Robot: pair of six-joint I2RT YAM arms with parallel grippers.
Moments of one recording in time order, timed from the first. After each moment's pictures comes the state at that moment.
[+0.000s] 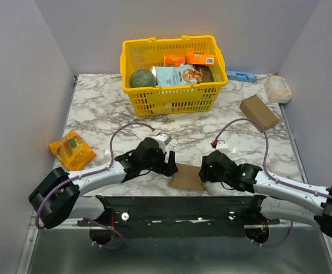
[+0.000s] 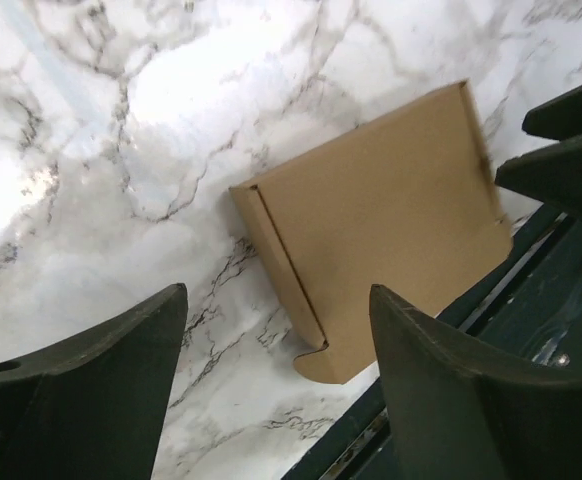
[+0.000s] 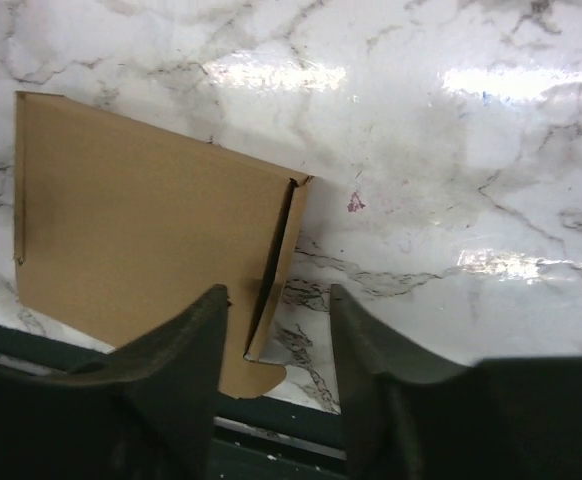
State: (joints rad) left arm -0.83 1.29 0.54 0.04 0.16 -0.46; right arm 0.97 1.02 0.51 -0.43 0.33 0.82
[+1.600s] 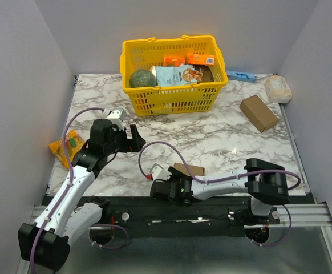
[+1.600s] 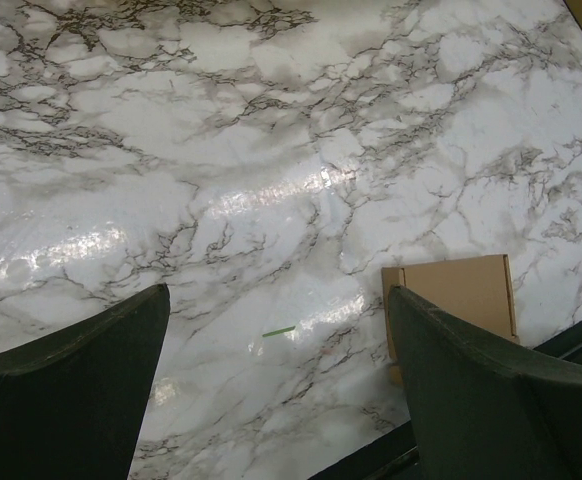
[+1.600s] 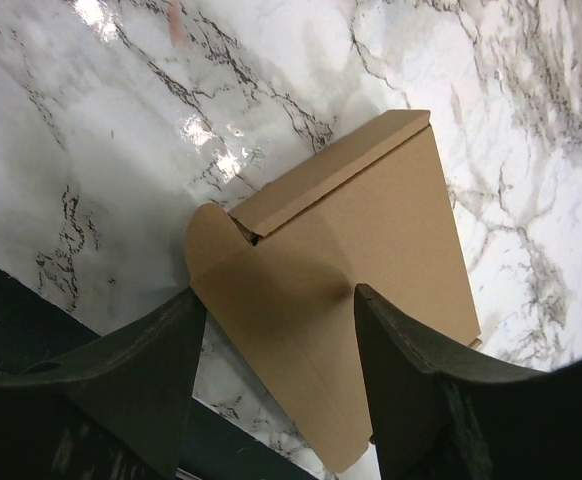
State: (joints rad) left arm -0.31 0.87 0.72 -0.39 0.23 -0.34; right arm 1.45 1.75 1.00 -0.49 0.69 0.27
